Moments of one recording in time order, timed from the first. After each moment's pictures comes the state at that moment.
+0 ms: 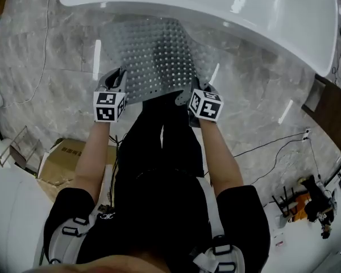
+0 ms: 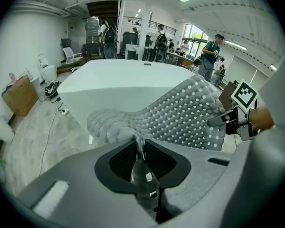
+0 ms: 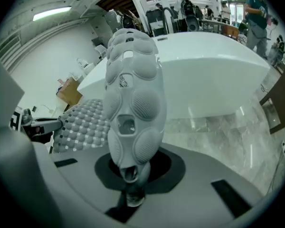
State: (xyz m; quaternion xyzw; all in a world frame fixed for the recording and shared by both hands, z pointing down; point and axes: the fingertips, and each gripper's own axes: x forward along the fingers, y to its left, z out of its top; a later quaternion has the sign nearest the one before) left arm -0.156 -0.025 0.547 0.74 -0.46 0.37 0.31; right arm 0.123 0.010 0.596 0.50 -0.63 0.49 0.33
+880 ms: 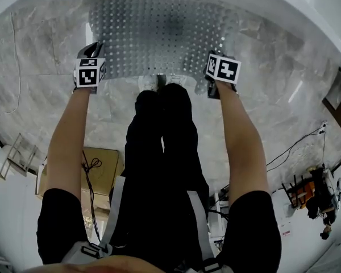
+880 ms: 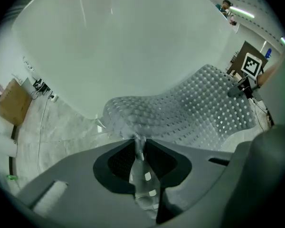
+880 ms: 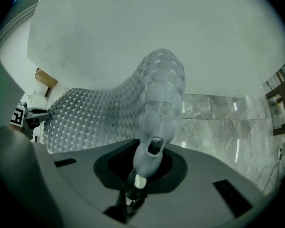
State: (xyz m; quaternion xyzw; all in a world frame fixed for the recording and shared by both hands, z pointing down) left arm -0.216 -0.066 0.901 0.68 -0.43 0.51 0.31; right arm 0.214 -0.012 0.927 0.48 -0.56 0.53 0.43
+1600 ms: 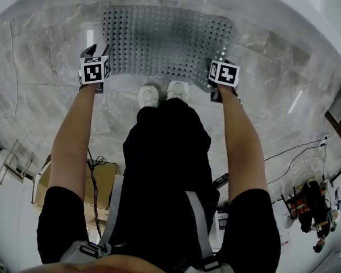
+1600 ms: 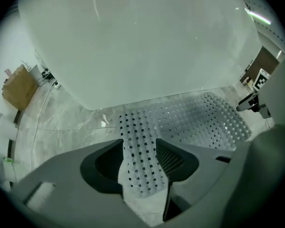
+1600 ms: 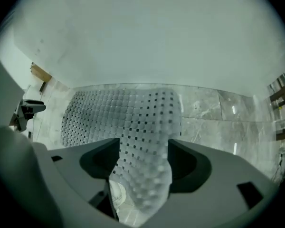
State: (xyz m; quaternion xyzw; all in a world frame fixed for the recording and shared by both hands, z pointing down) left arm -0.230 -0.092 0.990 0.64 -0.47 0.50 0.34; right arm 0.231 -0.020 1.031 0.48 -0.55 0.51 0.45
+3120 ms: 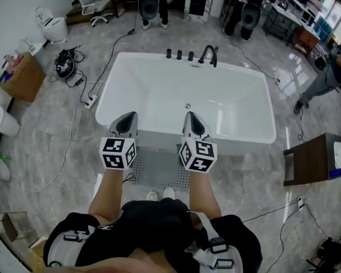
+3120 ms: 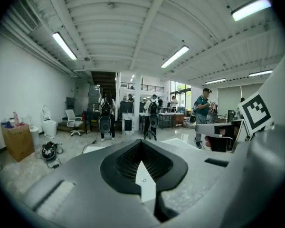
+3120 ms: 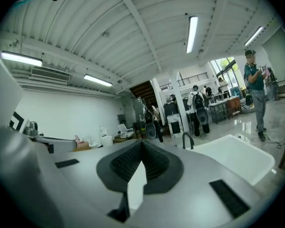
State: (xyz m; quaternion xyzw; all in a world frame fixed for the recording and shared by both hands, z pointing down) left arm -0.053 -0.137 0.074 0.83 -0.54 0.09 0.08; right arm 0.143 -0.137 0.074 0.62 -0.77 0.13 -0.01
